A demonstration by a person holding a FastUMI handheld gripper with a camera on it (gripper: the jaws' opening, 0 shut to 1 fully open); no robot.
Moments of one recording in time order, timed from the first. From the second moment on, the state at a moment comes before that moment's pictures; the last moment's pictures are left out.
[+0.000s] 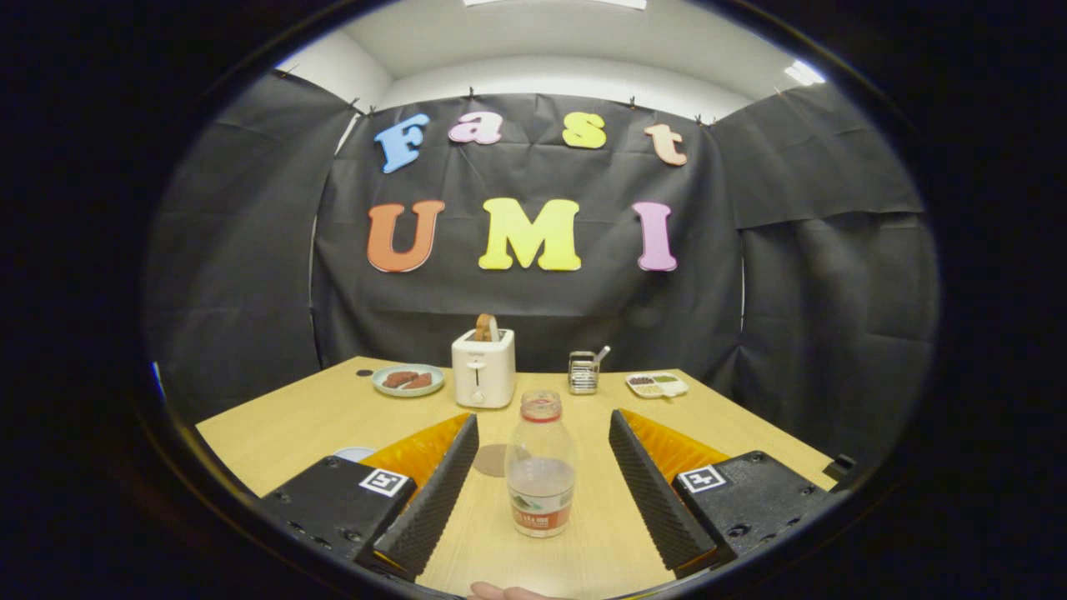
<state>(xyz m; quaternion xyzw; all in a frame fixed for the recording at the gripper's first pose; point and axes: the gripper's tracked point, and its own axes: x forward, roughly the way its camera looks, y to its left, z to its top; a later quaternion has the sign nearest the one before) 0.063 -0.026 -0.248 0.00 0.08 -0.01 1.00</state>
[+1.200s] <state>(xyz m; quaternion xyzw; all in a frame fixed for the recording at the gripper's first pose) 0.112 -0.034 -0.358 0.00 0.13 -0.03 0.99</state>
